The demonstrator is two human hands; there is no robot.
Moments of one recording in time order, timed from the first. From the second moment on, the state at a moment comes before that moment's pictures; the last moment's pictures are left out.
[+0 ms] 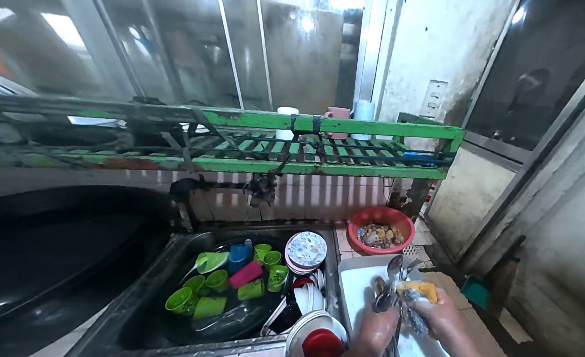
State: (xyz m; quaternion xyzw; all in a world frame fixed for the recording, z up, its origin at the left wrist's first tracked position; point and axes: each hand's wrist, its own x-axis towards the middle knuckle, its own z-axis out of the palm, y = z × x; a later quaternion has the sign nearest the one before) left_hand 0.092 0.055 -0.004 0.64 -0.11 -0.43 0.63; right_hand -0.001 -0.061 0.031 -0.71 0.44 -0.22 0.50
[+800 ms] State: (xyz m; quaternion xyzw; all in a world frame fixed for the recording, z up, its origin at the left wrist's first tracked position) left_hand 0.111 0.049 -0.003 0.55 -0.09 -0.57 0.60; right_hand -0.003 -0.073 0.007 -0.63 0.40 -0.30 0.59
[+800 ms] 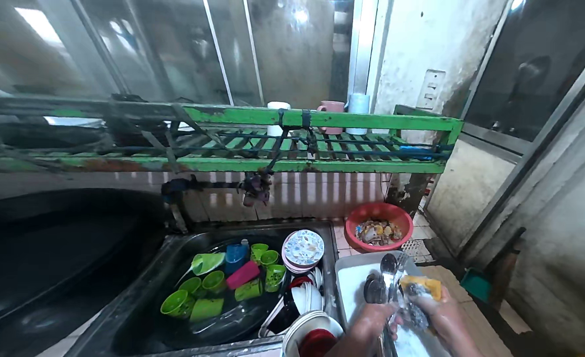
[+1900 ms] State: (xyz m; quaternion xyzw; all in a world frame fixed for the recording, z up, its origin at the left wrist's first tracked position) left_hand 0.107 0.054 -0.004 0.54 -0.12 -0.61 0.57; right_hand -0.006 -0.101 0.029 -0.72 0.43 -0.30 0.46
